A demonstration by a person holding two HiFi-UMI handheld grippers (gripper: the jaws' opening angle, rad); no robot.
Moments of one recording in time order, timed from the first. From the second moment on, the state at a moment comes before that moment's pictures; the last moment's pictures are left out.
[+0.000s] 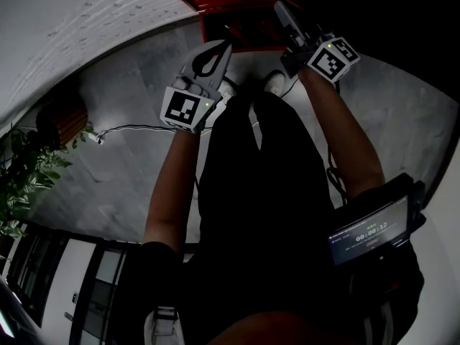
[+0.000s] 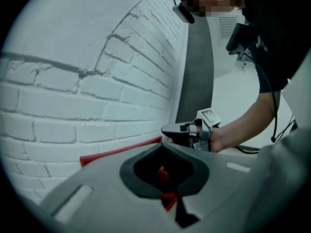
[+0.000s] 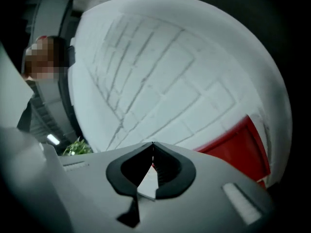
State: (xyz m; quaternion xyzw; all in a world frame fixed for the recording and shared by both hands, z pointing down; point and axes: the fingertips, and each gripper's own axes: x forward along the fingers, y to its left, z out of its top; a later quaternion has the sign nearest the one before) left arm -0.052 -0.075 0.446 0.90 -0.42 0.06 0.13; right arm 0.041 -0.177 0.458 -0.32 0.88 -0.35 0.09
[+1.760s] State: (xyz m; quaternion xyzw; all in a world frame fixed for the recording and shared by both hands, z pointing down) left arm -0.023 0.070 0.185 0.92 -0.38 0.01 0.07; right arm 0.005 0.065 0.170 -0.12 0.99 -0.07 -0.01
